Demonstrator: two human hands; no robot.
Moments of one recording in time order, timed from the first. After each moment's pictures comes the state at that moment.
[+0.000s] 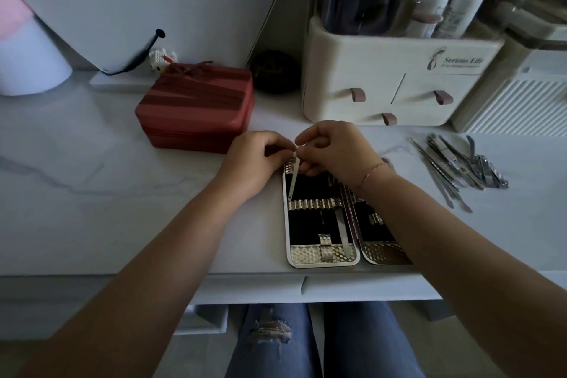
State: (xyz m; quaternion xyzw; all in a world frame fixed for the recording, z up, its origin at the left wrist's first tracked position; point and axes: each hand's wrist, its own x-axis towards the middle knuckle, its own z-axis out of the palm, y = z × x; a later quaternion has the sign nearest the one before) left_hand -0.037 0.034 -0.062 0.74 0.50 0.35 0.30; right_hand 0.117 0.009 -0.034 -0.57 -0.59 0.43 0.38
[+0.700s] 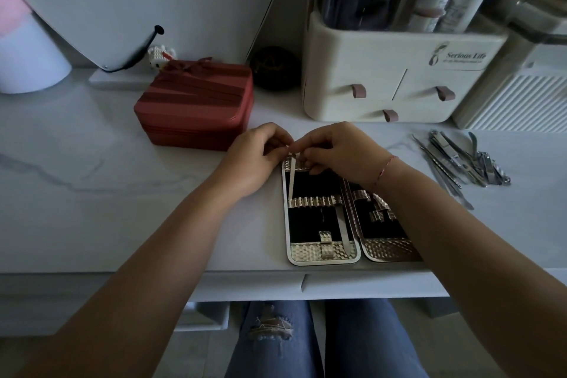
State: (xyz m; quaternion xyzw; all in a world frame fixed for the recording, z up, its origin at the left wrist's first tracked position) left_hand -0.038 0.036 -0.064 0.74 0.48 0.33 0.32; right_hand 0.129 0.014 -0.035 -0.57 -0.68 0.37 0.28
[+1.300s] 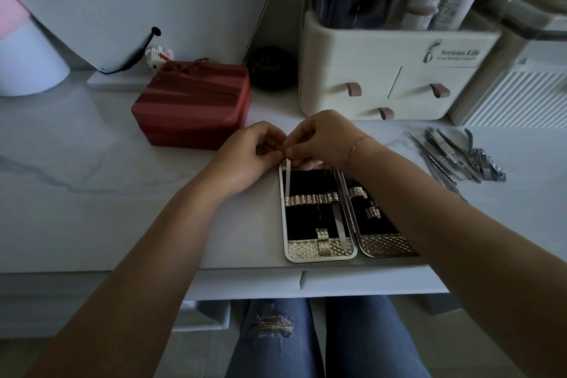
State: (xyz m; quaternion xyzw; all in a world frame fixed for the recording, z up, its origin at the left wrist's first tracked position) left_hand -0.045 0.035 -0.058 0.74 0.46 0.32 0.38; right_hand 0.113 0.026 -0.025 -0.59 -0.61 0.45 0.28
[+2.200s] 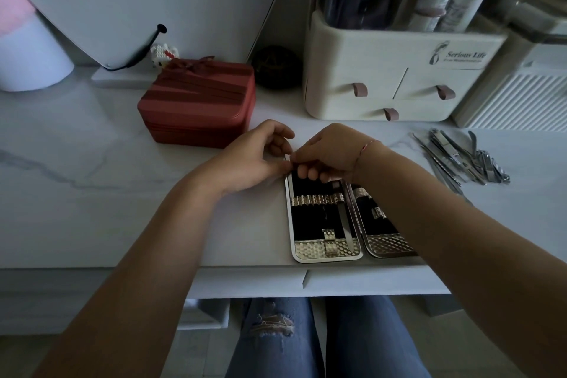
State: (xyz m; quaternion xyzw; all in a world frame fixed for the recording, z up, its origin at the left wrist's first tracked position) left_hand -0.053 0.034 -0.055 0.75 0.42 0.27 0.44; right_hand 0.106 0.013 -0.014 -0.65 -0.53 0.52 0.18
